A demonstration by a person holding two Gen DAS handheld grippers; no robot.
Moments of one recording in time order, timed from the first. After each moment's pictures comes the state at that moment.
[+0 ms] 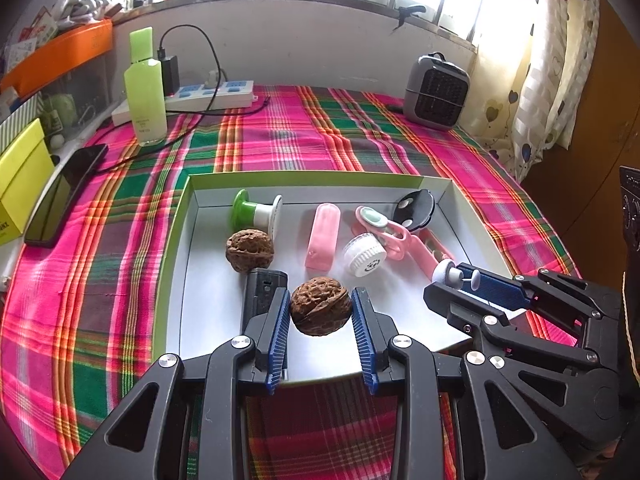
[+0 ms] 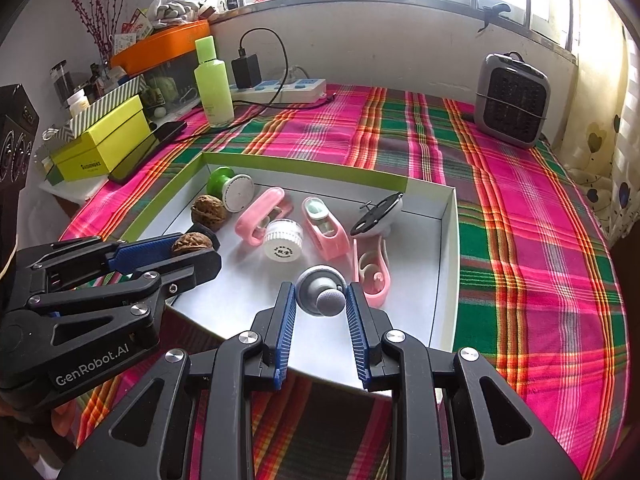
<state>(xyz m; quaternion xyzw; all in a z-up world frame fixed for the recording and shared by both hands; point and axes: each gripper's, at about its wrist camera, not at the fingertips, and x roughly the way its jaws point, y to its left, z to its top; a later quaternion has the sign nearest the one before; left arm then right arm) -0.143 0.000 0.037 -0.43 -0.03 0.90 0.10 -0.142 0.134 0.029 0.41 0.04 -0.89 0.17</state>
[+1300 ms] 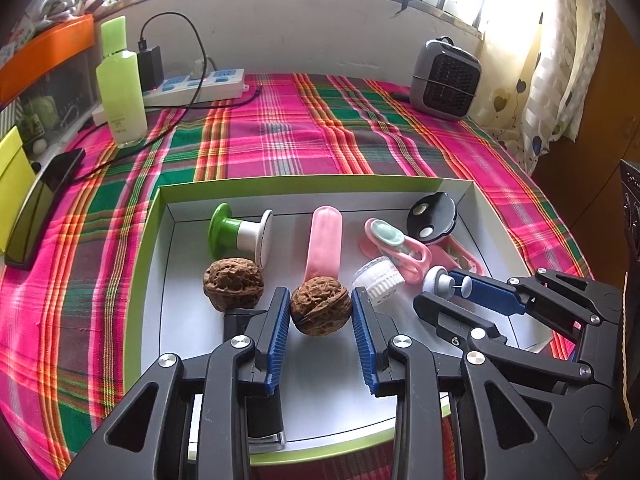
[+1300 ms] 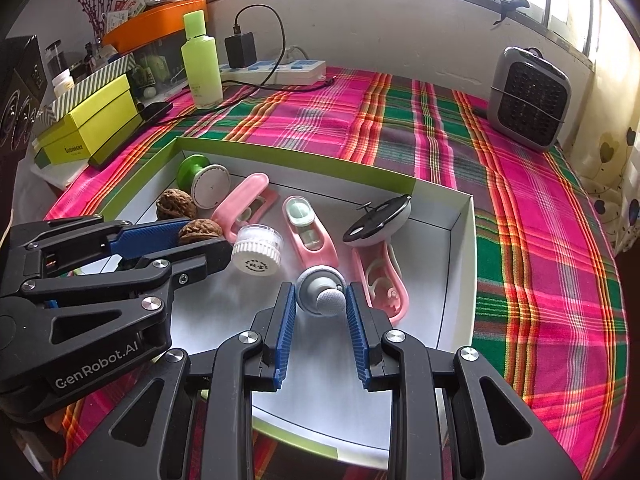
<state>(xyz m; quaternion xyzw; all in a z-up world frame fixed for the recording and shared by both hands) -0.179 0.009 0.022 -0.44 -0.02 0.89 0.10 -0.172 0.128 0.013 0.43 0.07 -0.88 0.17</state>
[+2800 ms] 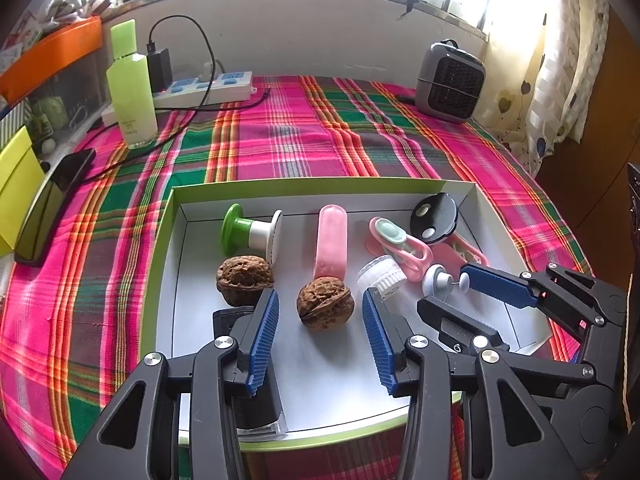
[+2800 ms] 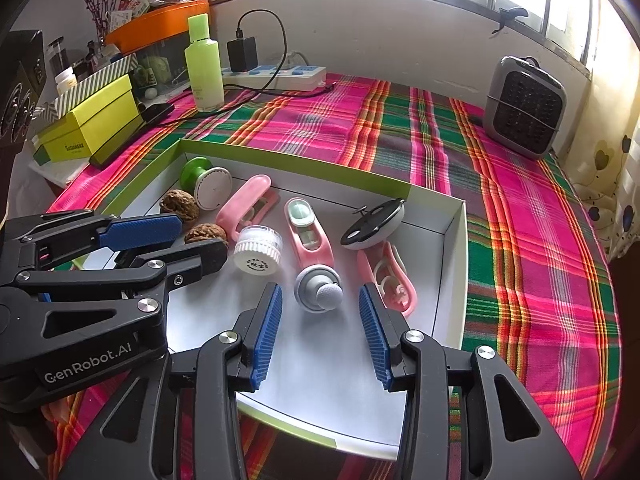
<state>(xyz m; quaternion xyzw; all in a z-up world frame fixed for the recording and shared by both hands) -0.175 0.006 0.026 -0.44 -0.02 0.89 0.09 -0.167 0.130 0.017 0.42 0.08 -0.89 0.16</state>
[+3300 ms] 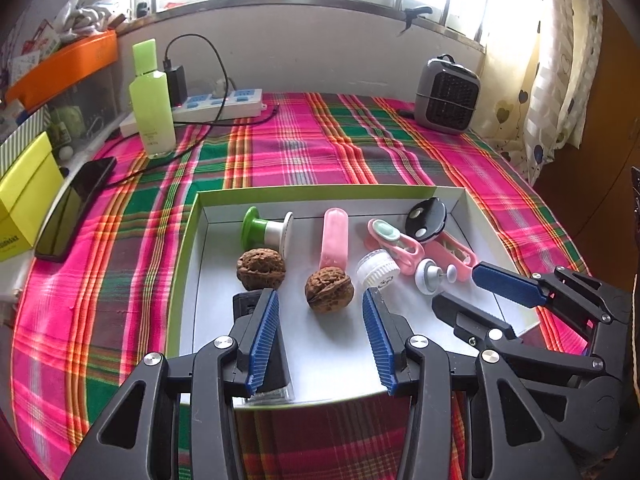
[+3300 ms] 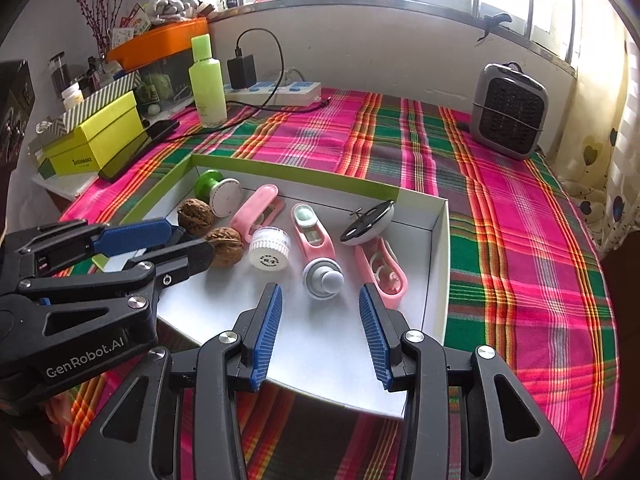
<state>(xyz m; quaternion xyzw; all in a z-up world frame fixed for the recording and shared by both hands) -0.148 0.001 0.041 -0.42 -0.02 0.91 0.08 -0.145 0.136 0.032 0.40 0.06 -0.90 0.16</state>
